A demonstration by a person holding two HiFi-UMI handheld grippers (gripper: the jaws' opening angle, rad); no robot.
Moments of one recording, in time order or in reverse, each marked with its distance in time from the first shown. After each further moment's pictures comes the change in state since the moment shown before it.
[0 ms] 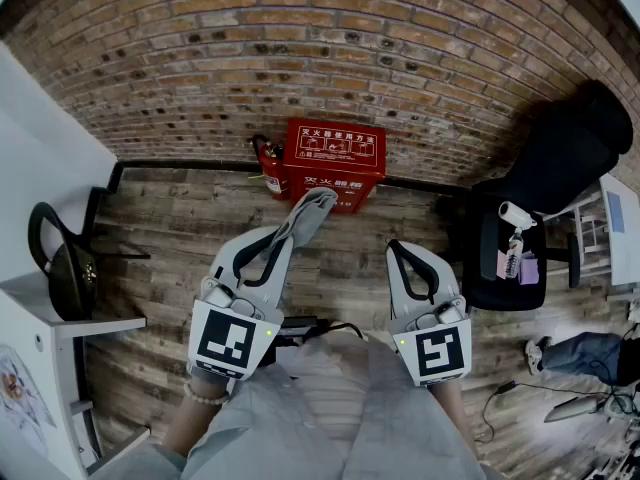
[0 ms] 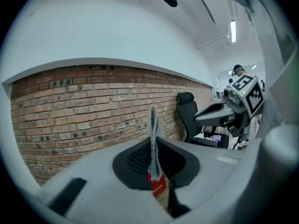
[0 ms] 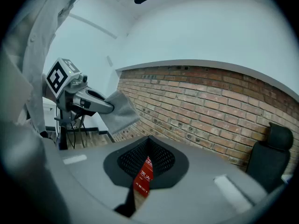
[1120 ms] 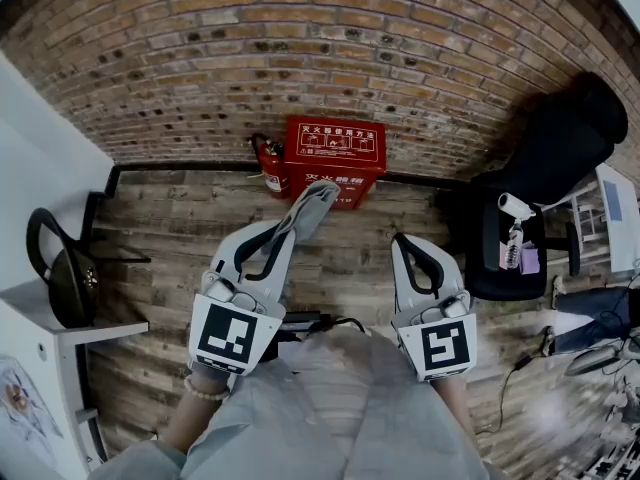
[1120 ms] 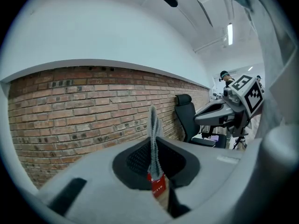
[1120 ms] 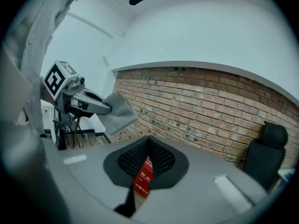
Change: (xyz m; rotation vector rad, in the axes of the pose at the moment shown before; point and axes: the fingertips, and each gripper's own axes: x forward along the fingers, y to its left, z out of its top) left arm -0.012 0.011 -0.002 0.012 -0.025 -0.033; right arm 0.000 0.013 0.008 0.029 -0.002 -0.057
